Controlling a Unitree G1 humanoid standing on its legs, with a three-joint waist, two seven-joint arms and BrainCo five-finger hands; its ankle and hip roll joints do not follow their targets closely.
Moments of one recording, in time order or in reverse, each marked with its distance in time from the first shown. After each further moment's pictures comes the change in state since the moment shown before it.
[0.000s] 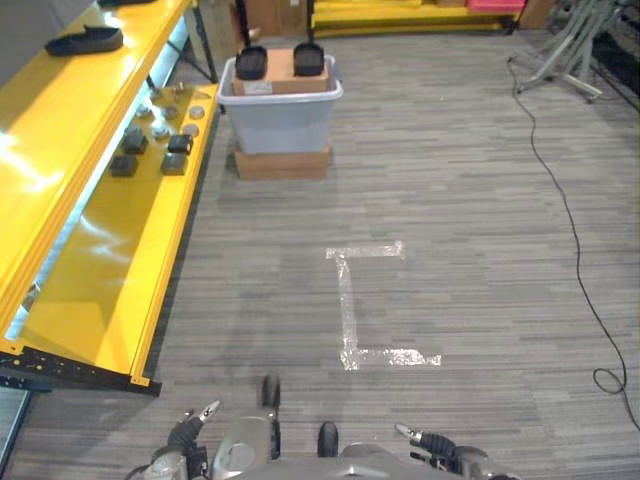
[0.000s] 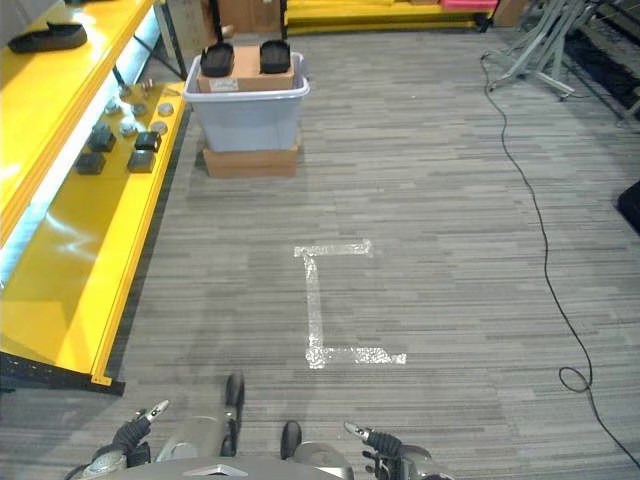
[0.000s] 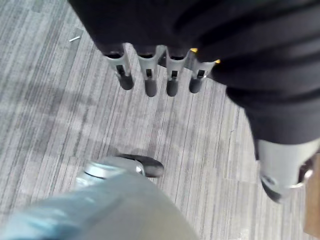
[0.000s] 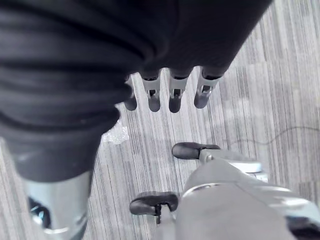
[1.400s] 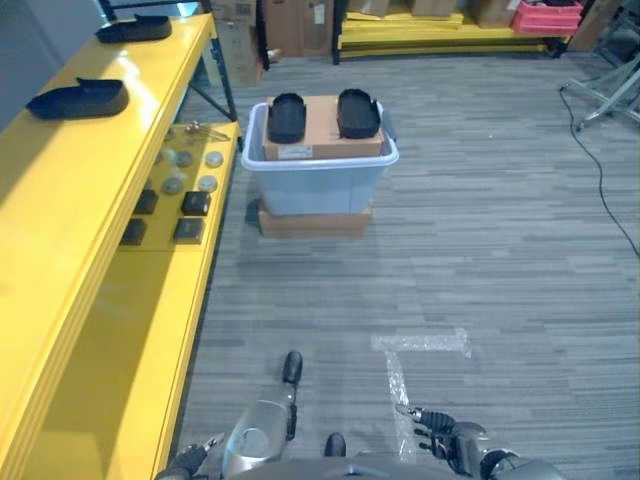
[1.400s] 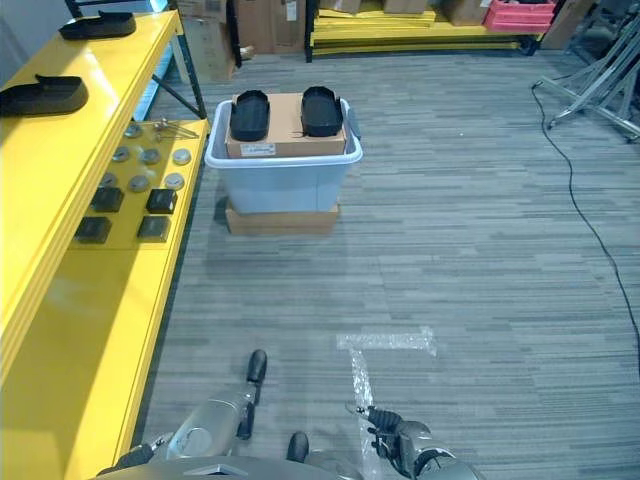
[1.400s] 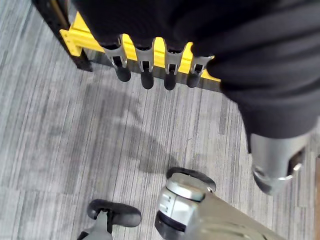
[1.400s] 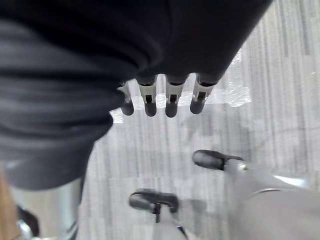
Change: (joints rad) left arm 0.032 0.008 -0.057 0.035 0.091 0.101 0.003; right arm -0.052 -0.008 0.027 -0.025 0.015 -0.008 -0.066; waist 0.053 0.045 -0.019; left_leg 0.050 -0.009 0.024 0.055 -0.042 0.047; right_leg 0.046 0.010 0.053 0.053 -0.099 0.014
